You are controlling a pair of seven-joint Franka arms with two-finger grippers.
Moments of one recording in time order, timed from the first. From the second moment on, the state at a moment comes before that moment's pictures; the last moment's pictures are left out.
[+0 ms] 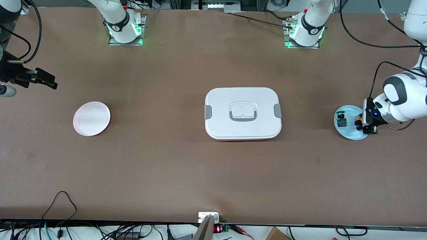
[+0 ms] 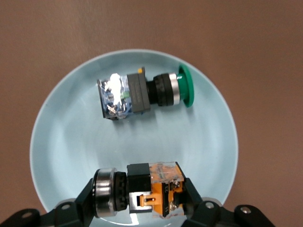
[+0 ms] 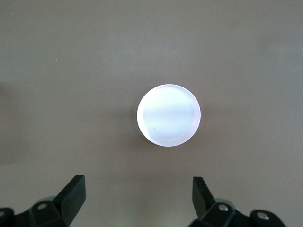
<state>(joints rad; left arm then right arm) 0.50 0.50 -0.13 -1.97 0.00 2.31 2.12 0.00 0.02 -0.05 -1.67 -0.02 1.64 -0.01</state>
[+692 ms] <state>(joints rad) 0.48 0.46 -0.41 -1.71 -0.59 1.66 1.83 0.01 0.09 -0.04 -1.67 -0.02 1.67 -0.01</state>
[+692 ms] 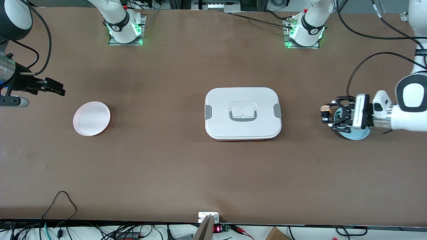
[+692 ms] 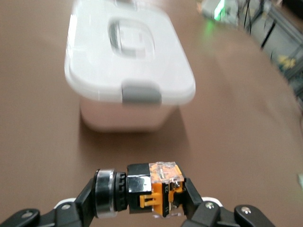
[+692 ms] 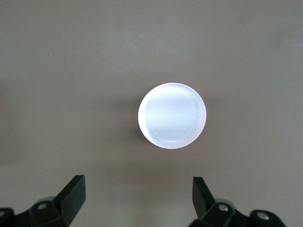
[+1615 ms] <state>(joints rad) -0.03 0.50 -0.55 -1.63 -1.54 2.07 1.68 0.10 0.11 -0.03 -1.67 0.49 1.60 -0.01</state>
